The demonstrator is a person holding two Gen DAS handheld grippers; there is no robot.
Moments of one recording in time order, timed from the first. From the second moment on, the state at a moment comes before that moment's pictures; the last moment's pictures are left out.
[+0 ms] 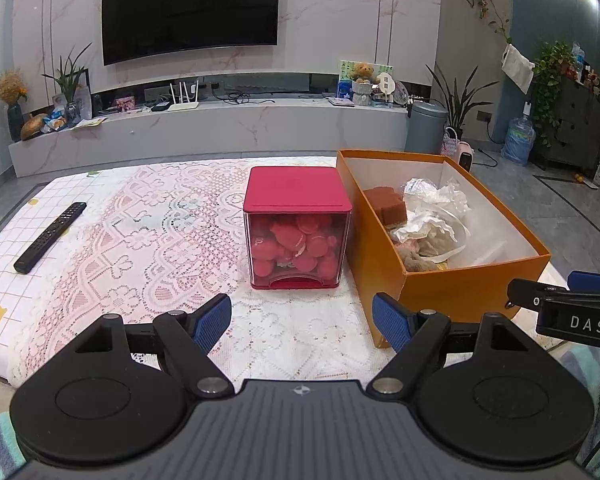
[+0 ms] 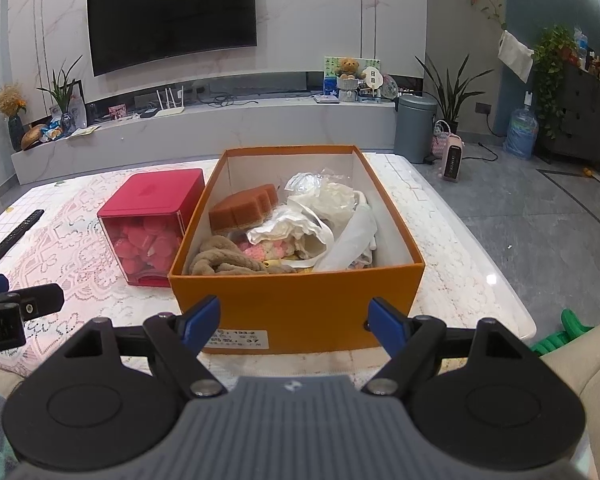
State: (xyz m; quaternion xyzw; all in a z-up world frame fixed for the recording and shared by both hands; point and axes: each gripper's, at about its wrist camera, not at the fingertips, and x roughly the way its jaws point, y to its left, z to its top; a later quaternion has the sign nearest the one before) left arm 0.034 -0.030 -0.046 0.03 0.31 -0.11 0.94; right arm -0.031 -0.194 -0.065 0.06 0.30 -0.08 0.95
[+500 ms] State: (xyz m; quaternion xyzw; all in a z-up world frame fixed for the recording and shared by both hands) left arm 0.033 -0.028 -0.045 0.03 0.31 -0.11 0.94; right arm -0.032 -0.193 -0.065 0.06 0.30 -0.08 0.95
